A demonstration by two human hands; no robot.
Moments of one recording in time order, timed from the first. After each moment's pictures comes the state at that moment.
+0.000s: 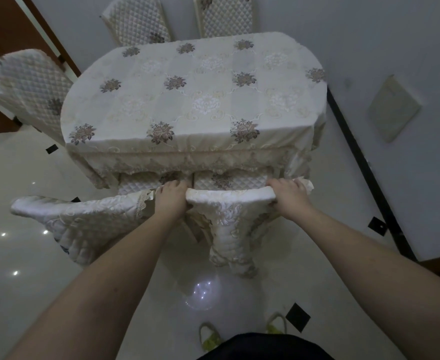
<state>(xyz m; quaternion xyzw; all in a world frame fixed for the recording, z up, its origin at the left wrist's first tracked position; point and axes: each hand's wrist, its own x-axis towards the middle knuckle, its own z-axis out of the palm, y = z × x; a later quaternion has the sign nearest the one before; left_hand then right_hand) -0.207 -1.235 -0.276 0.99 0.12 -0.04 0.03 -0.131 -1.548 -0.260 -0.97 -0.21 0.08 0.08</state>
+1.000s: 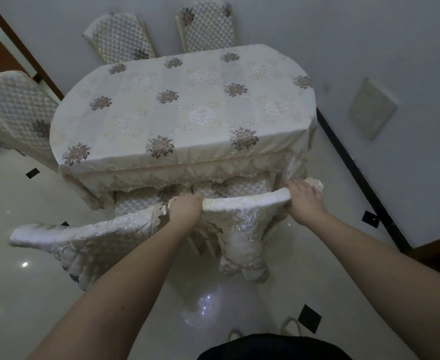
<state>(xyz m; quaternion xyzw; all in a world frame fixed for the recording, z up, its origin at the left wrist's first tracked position) -0.197 -1.230 -0.256 0.99 0.04 -0.12 -0.05 -0.154 -1.536 -0.262 -0.99 -0.09 0.07 0.10</state>
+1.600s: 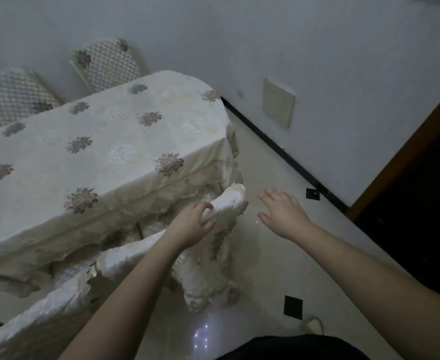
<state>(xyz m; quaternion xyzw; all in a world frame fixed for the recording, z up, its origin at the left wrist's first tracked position) -0.174 -1.390 -0.209 0.96 -0.19 -0.14 0.17 -0.216 -1.646 -0.229 -0.99 -0.03 0.02 0.11</state>
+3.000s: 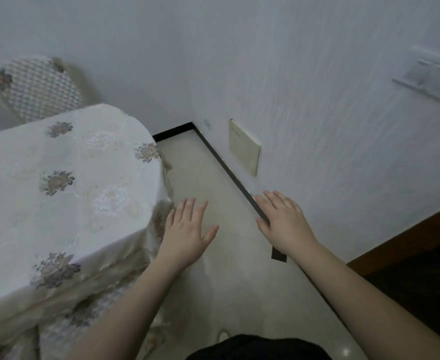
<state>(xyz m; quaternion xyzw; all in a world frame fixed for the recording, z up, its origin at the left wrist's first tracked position) 0.144 -1.713 -0.211 0.98 -0.17 0.02 0.11 0.103 -1.951 -0.186 -0.99 0.00 -0.02 0.10</state>
